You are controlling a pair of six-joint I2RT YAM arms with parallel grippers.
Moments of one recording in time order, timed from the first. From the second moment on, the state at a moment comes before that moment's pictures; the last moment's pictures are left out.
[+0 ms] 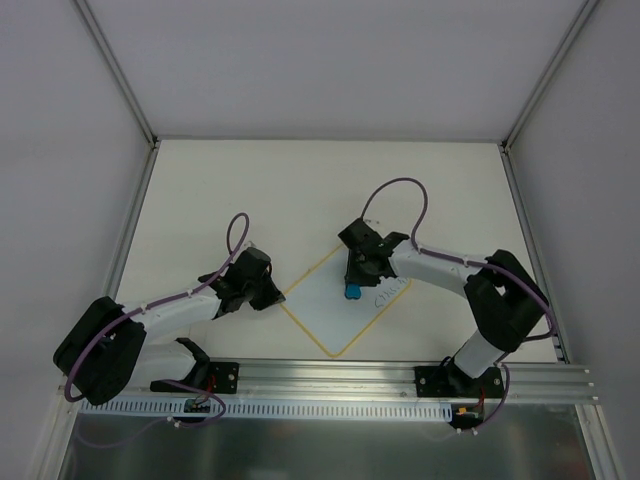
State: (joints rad) left arm -0.66 1.22 0.44 -0.18 -0.04 -1.10; right arm 0.81 1.65 1.00 -0.54 0.17 0.81
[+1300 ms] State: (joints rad) left arm -0.65 1.20 0.44 -0.20 -0.04 -1.10; right arm 0.95 1.60 0.96 -0.68 0.23 0.83
